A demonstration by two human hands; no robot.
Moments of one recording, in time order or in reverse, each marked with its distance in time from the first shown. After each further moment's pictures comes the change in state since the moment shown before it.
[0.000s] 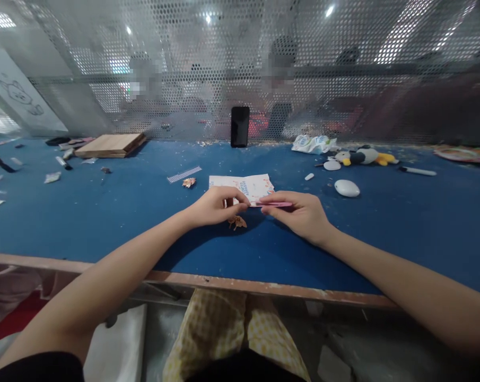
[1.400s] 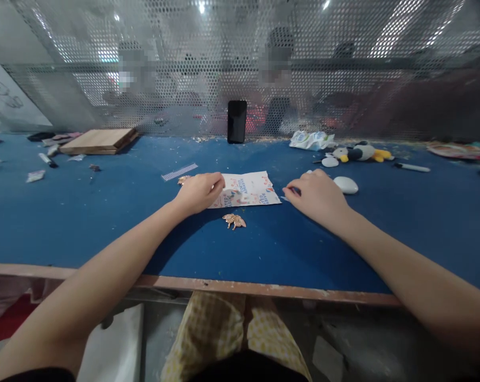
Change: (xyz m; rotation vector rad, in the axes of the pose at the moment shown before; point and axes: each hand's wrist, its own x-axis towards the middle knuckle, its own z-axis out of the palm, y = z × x) left_hand 0.004 -0.036 -0.024 0.583 0.099 -0.169; right_hand 0.018 0.048 -0.039 -1.043 -0.155 0.094
